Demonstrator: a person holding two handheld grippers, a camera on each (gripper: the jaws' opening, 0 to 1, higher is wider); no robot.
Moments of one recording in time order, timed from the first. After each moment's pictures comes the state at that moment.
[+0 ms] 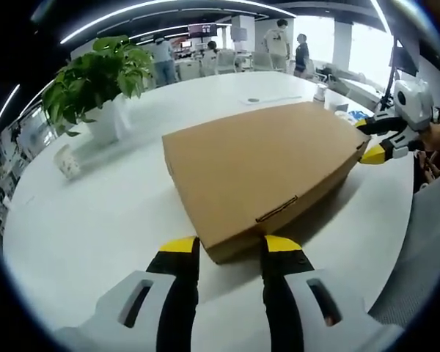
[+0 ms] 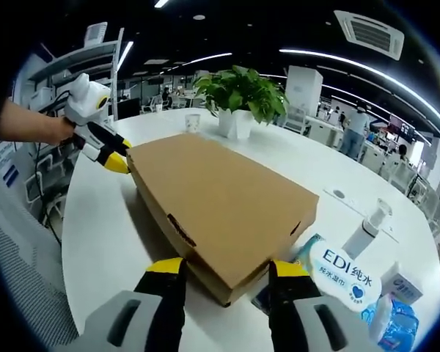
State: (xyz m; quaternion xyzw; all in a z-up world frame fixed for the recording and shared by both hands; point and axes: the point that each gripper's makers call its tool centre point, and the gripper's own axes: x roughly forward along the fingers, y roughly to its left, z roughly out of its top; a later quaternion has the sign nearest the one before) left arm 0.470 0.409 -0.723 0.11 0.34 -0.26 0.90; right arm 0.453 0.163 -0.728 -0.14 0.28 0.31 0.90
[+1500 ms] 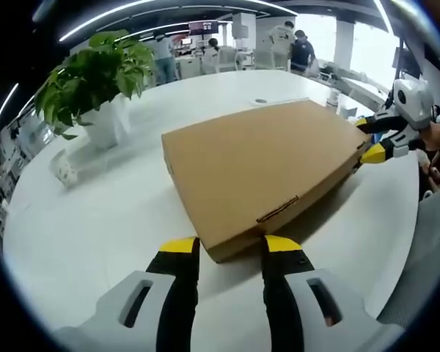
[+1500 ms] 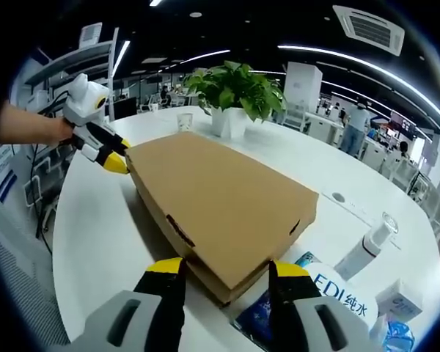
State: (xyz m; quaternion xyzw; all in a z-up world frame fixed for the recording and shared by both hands) left arm 0.503 0.408 -0.724 0.11 0.35 -0.26 0.89; right arm 0.489 0.161 -0.728 -0.13 0.29 0.31 0.90
